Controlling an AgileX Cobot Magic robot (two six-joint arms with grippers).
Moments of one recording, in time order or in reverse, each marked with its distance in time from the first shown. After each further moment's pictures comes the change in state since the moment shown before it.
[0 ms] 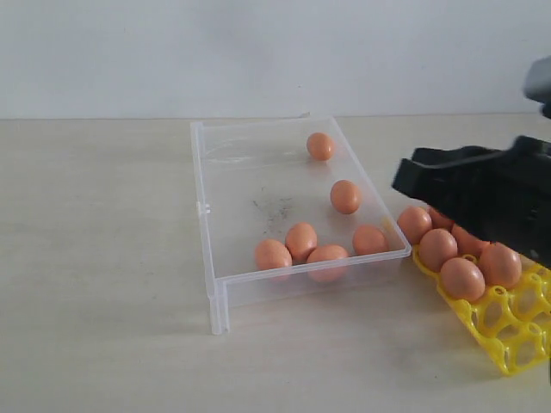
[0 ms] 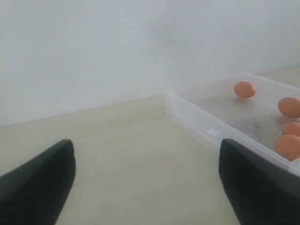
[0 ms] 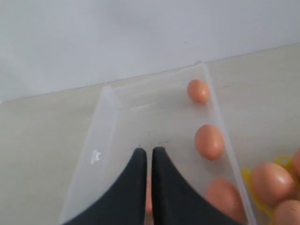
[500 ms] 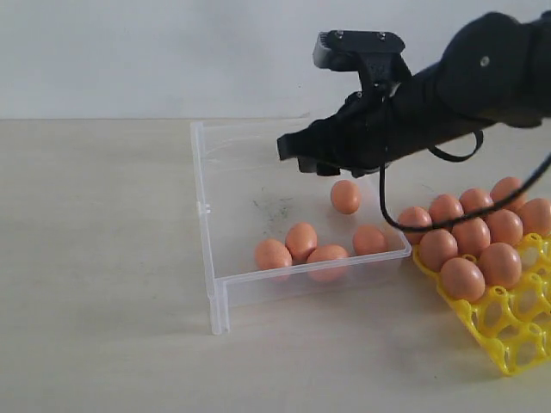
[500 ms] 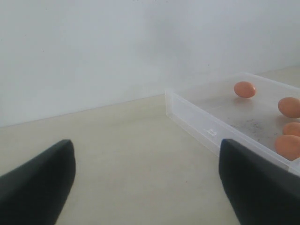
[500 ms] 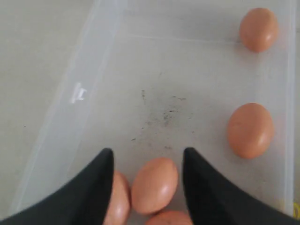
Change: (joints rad) left arm 0.000 0.000 0.000 0.000 0.000 0.000; right arm -0.164 0.568 -0.668 -0.170 0.696 -0.138
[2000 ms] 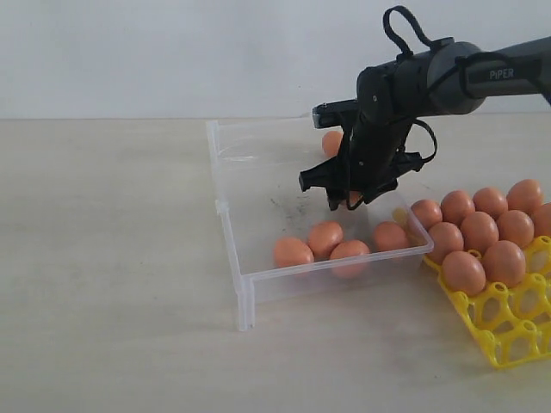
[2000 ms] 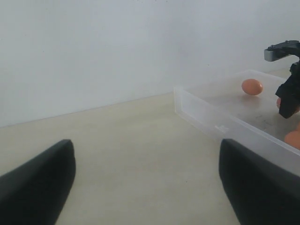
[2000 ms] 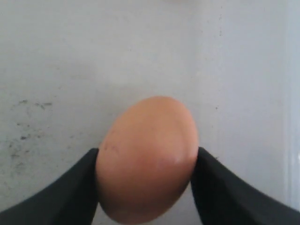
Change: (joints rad) left arm 0.000 0.000 0.000 0.000 0.000 0.000; right arm -0.106 0.573 -0.549 -0.515 0.395 0.420
